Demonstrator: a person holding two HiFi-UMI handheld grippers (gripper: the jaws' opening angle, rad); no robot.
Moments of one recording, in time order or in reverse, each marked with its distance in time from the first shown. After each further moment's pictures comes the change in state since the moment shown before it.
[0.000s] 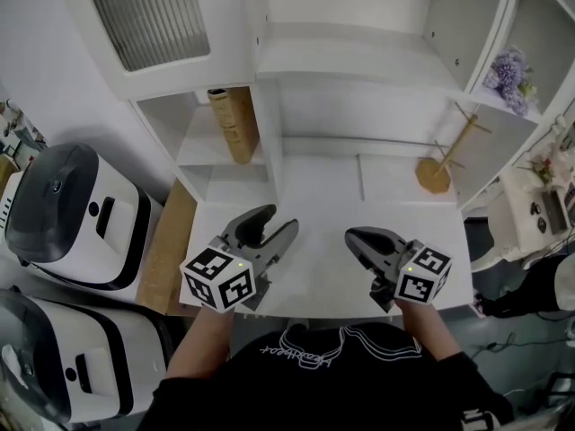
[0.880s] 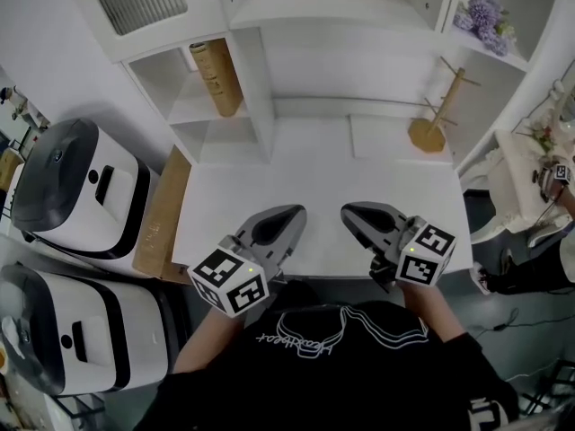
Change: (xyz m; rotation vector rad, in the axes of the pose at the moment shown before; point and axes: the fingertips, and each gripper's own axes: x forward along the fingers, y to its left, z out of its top) left arm -0.018 -0.123 -0.050 -0.002 -0.051 -0.067; right arm -0.065 0.044 -0.028 -0.039 -0.034 0.059
